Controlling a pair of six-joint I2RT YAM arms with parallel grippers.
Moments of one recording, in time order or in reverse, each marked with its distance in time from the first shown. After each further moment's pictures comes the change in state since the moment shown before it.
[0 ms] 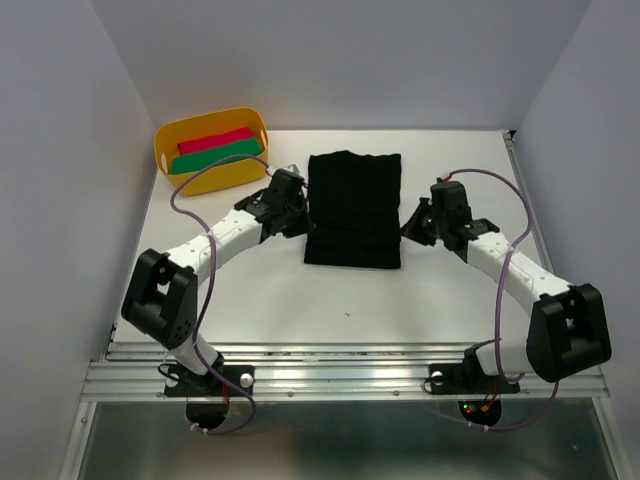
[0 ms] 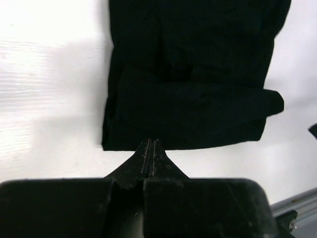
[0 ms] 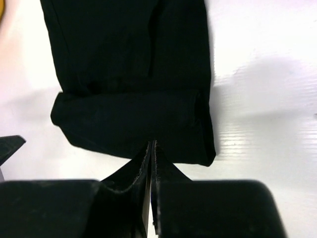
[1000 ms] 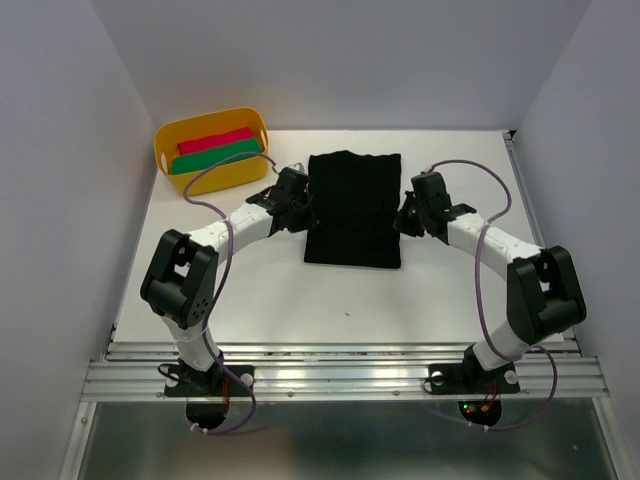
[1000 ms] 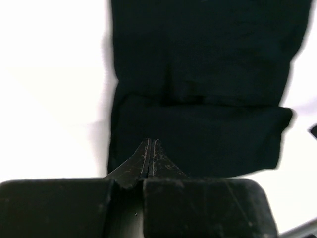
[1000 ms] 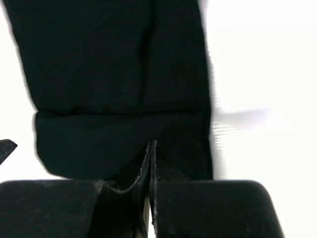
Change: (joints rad) left arm 0.016 0.185 0.037 0.116 0.005 0.043; right arm 0.031 0.250 0.126 0.020 0.038 -0.031
